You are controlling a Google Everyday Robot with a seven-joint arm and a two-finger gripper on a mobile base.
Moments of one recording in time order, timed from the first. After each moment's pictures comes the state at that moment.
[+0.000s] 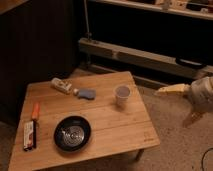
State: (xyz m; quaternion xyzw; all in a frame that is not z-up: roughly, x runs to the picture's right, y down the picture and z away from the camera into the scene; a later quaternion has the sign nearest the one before) arm 0.229 0.064 0.489 -0.33 0.11 0.88 0.33
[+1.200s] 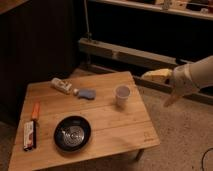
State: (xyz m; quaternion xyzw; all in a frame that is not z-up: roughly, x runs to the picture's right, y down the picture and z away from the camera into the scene) arm 0.179 -0.008 0.561 -0.33 0.03 0.88 0.35
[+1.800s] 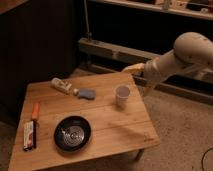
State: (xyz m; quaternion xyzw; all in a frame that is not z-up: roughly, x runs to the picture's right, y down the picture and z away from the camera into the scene) arm 0.116 -0.020 0.664 -0.34 0.07 0.86 0.36
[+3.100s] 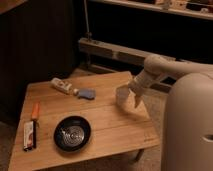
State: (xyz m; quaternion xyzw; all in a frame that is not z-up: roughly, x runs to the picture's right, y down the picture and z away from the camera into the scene) arm 0.136 0.037 0.799 -0.30 0.20 0.88 0.30
